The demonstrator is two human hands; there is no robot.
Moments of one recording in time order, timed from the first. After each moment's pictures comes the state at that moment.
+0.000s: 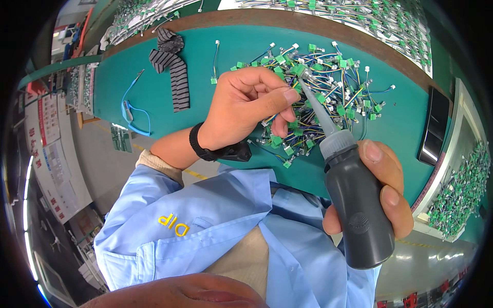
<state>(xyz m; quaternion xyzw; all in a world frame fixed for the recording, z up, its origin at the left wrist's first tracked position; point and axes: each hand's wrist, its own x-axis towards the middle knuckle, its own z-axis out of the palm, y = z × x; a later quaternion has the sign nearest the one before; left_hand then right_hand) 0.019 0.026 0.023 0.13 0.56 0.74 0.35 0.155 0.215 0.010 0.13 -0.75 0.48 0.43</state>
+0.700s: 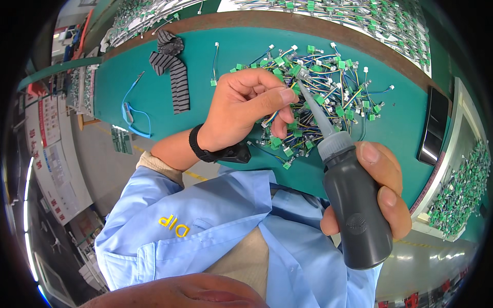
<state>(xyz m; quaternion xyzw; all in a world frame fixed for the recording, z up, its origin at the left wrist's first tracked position) 0.018 0.024 0.022 0.13 0.54 0.75 0.36 0.148 0.213 0.002 0.14 -0.73 0.46 0.48</state>
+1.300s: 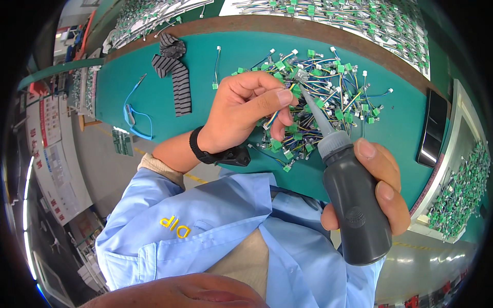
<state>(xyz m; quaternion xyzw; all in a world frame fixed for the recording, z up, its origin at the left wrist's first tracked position) 0.013 0.021 0.026 0.15 0.54 0.75 0.36 0.153 0.216 0.010 0.12 -0.77 0.45 0.43</state>
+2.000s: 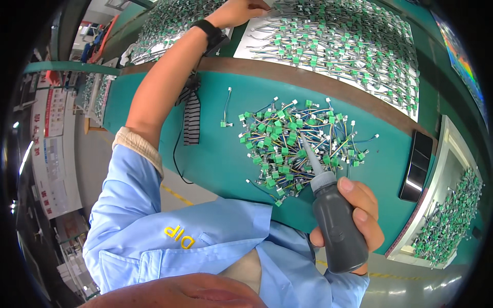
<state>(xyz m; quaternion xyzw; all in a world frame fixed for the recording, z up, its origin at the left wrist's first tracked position) -0.304 0.048 0.011 0.45 0.85 0.27 0.03 0.157 0.229 0.019 0.10 -0.80 0.45 0.38</state>
